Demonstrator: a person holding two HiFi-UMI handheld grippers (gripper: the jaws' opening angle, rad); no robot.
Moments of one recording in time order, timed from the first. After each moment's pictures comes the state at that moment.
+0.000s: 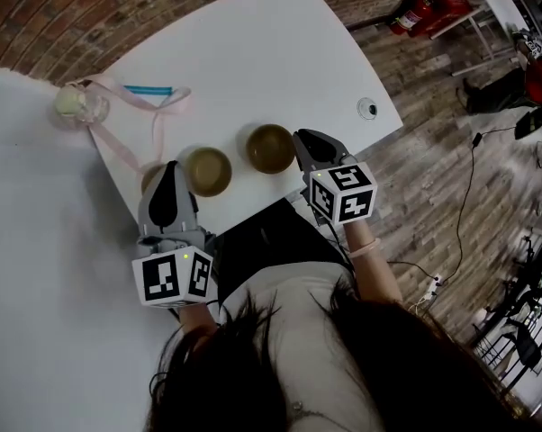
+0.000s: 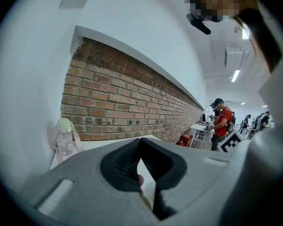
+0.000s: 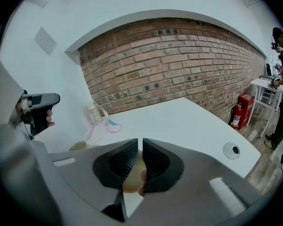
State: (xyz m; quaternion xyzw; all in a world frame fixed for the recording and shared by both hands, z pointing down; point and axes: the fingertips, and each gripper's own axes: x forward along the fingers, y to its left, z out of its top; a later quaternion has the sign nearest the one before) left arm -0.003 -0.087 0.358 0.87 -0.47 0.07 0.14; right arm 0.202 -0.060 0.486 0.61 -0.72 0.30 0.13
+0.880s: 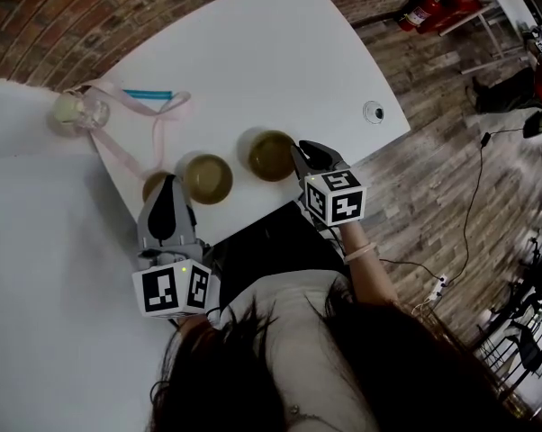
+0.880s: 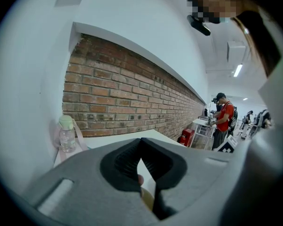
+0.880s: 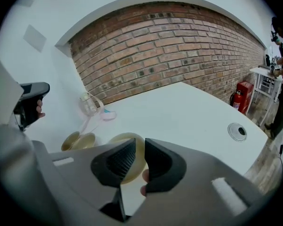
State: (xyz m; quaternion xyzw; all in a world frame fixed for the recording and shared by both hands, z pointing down) left arm -0.003 -0.090 0.373 0.86 -0.48 0.10 0.15; right arm 0.204 -0.056 0.547 0.60 -0.70 0.35 0.16
